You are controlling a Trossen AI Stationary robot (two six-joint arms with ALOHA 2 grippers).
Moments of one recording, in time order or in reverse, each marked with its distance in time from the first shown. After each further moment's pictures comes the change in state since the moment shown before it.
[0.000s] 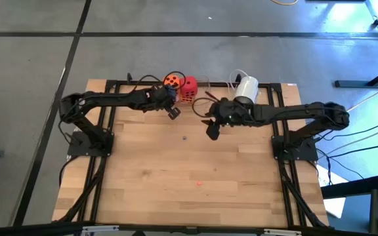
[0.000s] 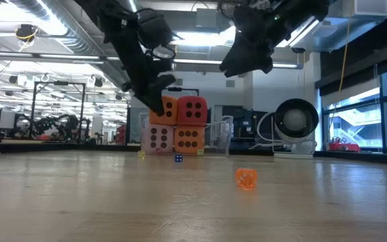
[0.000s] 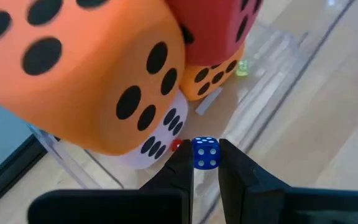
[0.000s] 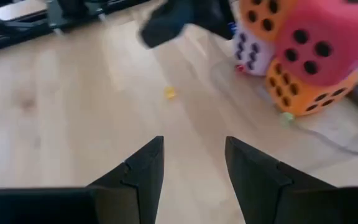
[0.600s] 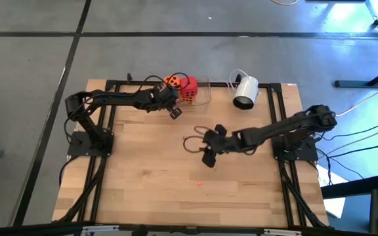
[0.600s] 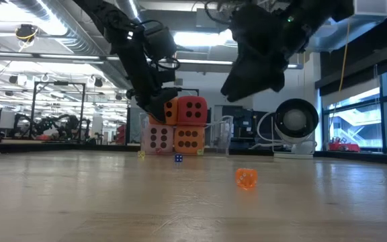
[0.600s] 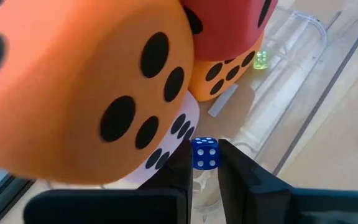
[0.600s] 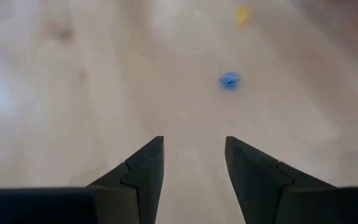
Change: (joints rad) left arm 0.031 0.094 0.005 0.035 -0.025 0.070; right arm 0.295 0.182 -0.022 0.023 0.121 0.266
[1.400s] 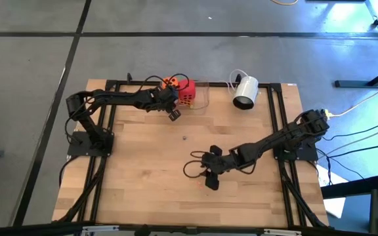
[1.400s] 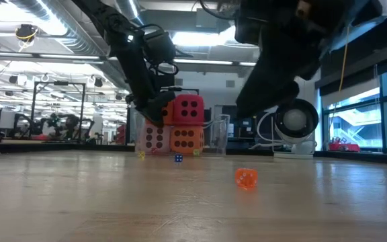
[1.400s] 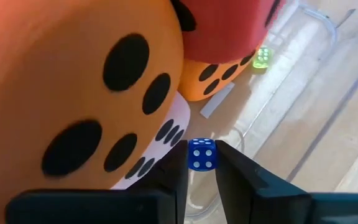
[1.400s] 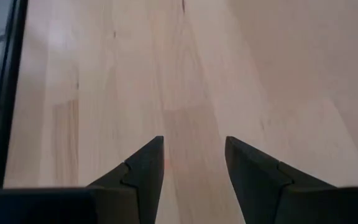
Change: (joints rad) left arm 0.005 0.010 -0.005 -0.001 0.075 0.011; right arm 0.159 0.125 0.000 0.119 -0.159 0.047
